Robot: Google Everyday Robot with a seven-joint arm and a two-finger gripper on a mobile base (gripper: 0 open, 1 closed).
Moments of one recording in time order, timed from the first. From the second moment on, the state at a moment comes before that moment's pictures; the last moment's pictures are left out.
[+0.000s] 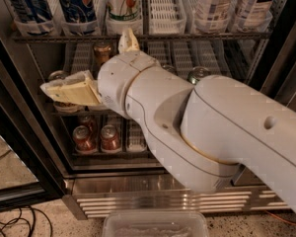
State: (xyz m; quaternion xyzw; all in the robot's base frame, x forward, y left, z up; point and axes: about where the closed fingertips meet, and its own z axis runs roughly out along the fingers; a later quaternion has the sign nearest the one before) arm 0.480 0.095 1.020 -0.34 0.64 0.17 0.67
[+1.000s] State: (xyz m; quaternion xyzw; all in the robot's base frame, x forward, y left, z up) arm 0.494 0.105 1.069 -0.33 0.59 0.18 0.72
